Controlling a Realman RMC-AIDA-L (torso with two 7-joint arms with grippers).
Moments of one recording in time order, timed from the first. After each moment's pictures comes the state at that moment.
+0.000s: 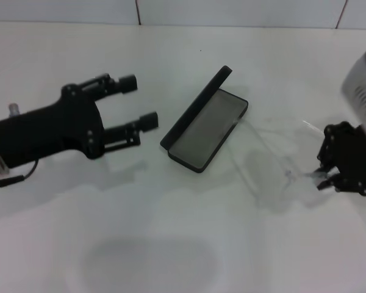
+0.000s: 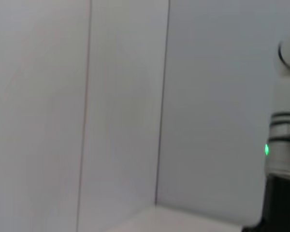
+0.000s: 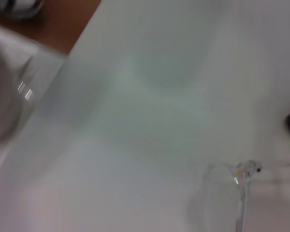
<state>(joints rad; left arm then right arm) -0.21 -2.09 1.08 0.98 1.42 1.58 -1.32 0.60 2.02 -1.42 -1.60 -2.46 -1.85 1.60</state>
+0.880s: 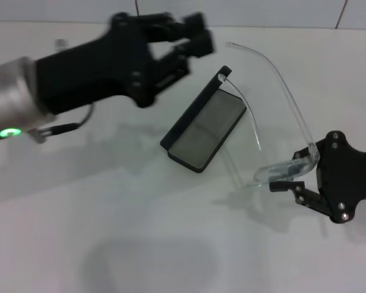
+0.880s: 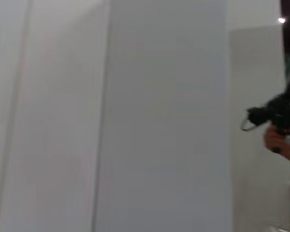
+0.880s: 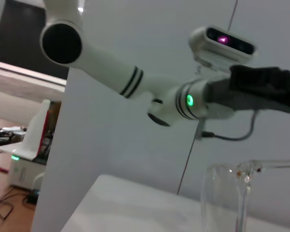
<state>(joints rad) -0.35 -2.09 1.24 0.96 1.17 1.60 -1.33 0.42 2.02 -1.05 -0.75 -1.63 -1.82 0.80</state>
